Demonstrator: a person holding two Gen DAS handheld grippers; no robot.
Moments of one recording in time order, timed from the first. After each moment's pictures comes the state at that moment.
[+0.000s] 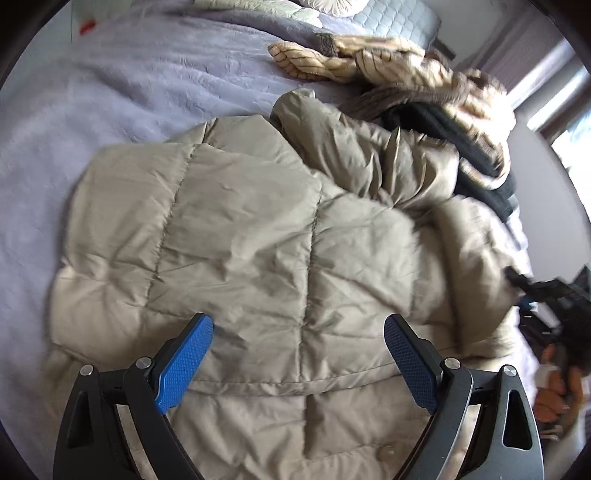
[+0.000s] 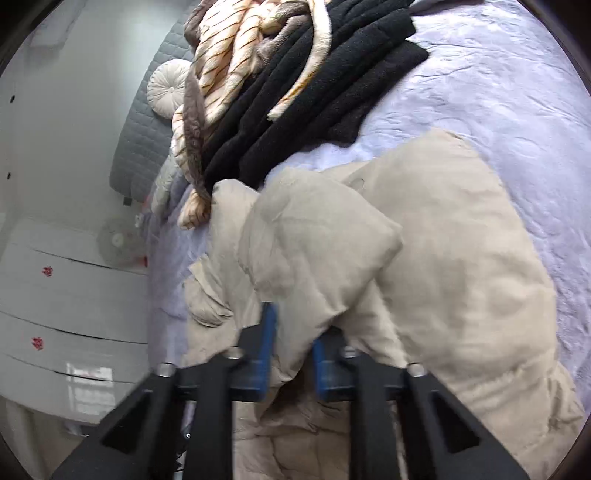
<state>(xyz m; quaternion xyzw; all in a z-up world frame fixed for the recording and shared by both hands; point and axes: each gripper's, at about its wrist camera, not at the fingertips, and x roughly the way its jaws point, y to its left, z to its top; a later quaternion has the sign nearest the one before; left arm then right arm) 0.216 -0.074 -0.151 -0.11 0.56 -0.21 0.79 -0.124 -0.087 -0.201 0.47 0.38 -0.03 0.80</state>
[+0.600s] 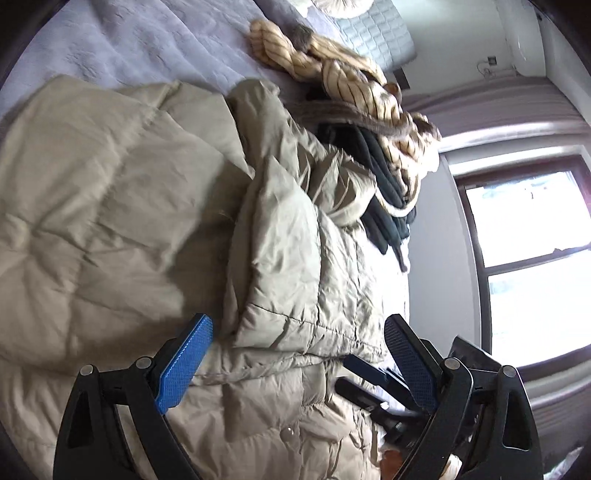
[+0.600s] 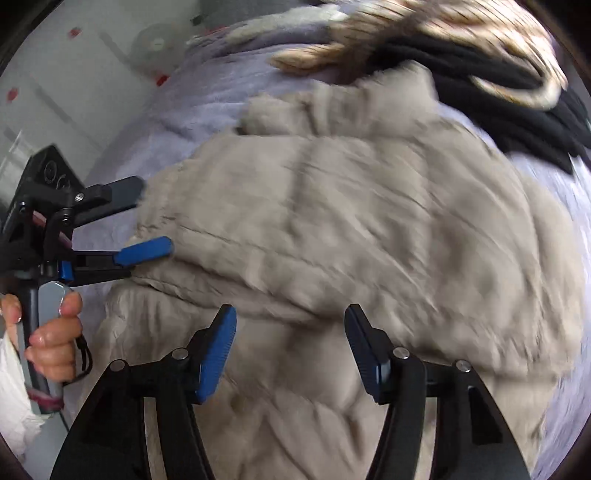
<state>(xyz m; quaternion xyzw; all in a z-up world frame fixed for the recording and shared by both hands) 0.243 -0.056 -0.159 -0.30 0.58 -0.35 0.67 -0.144 0.012 -0.222 0.17 0.54 0.04 0.82</state>
